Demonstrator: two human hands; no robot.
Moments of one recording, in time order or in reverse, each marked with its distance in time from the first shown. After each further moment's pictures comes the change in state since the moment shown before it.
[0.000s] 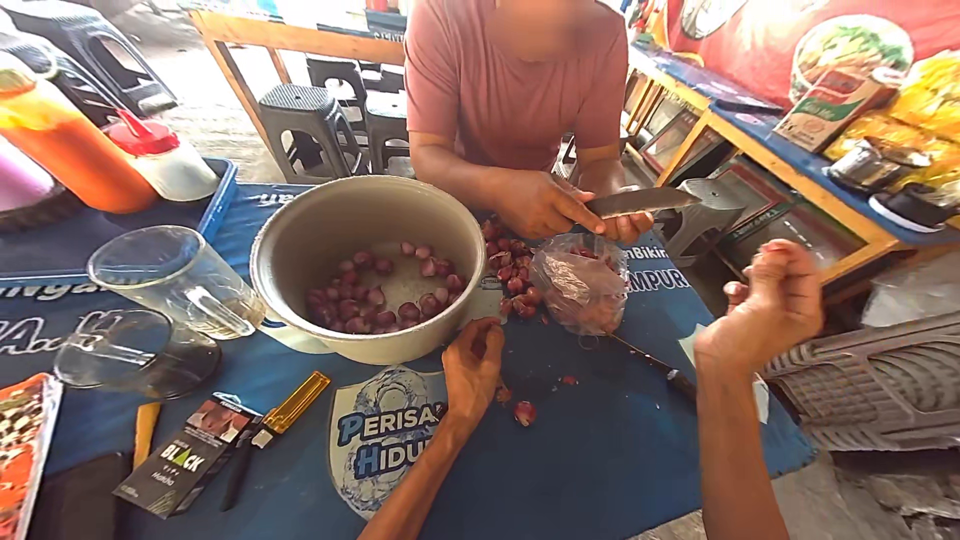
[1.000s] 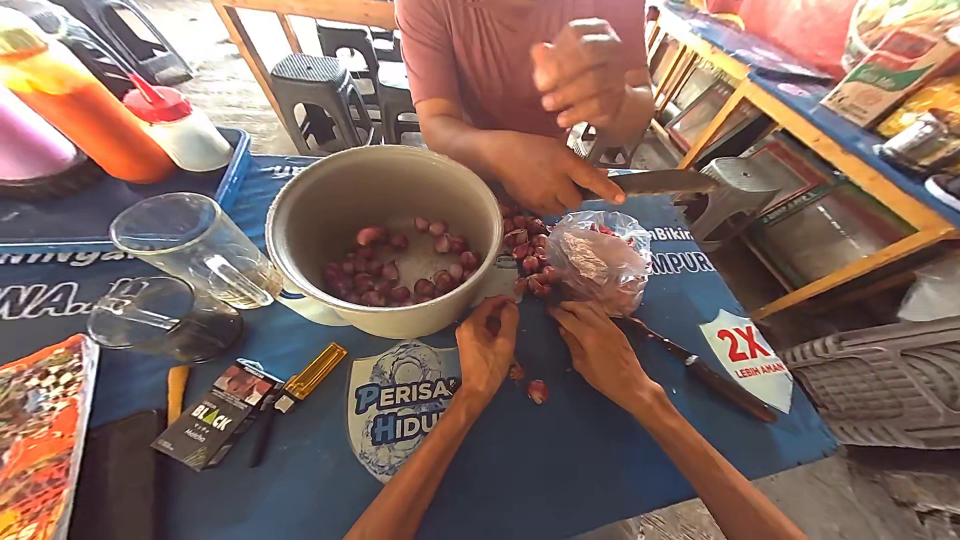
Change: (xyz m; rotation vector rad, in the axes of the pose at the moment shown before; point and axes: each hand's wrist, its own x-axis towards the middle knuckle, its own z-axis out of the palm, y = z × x) left_hand 0.001 -0.001 0.000 0.006 -0.004 -0.011; right_hand -0.120 0.033 0.022 -0.559 -1.167 -0.394
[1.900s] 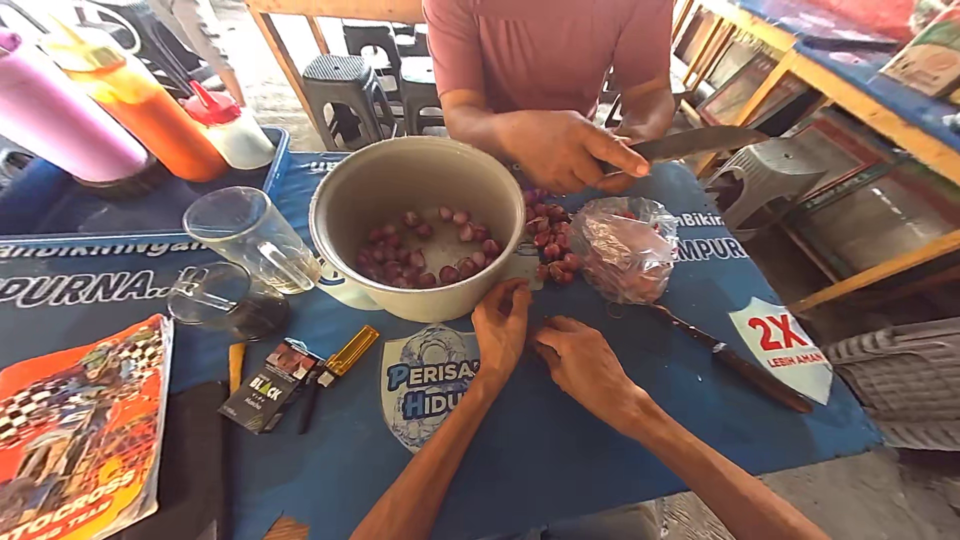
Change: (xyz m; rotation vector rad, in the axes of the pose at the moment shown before) left_hand 0.005 0.002 -0.003 -0.124 0.071 -0.073; right_hand 0.007 -0.085 -0.015 0.180 -0.284 0.121
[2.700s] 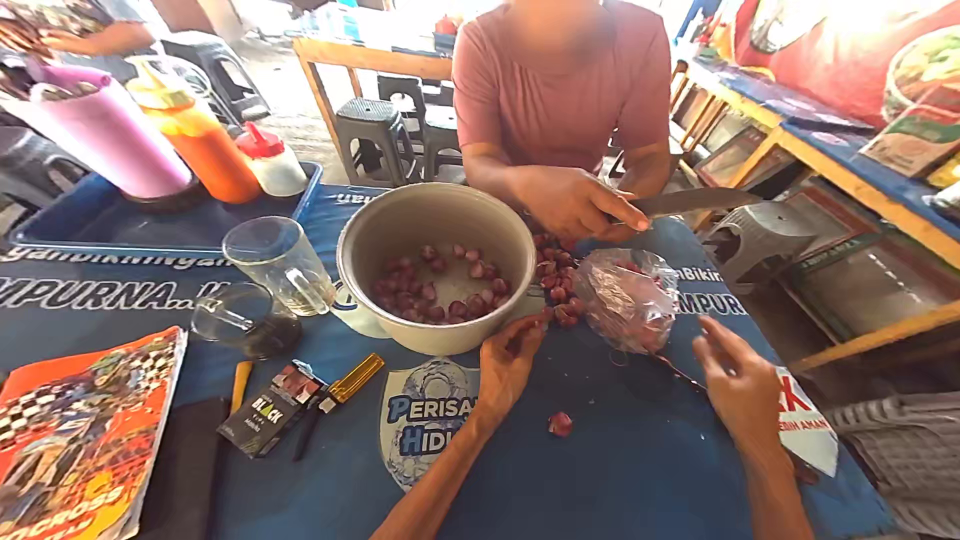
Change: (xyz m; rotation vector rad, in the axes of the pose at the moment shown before) left_hand 0.000 0.002 -0.007 -0.122 -0.147 0.063; right_hand -0.041 0.150 -0.068 0.044 0.640 0.237
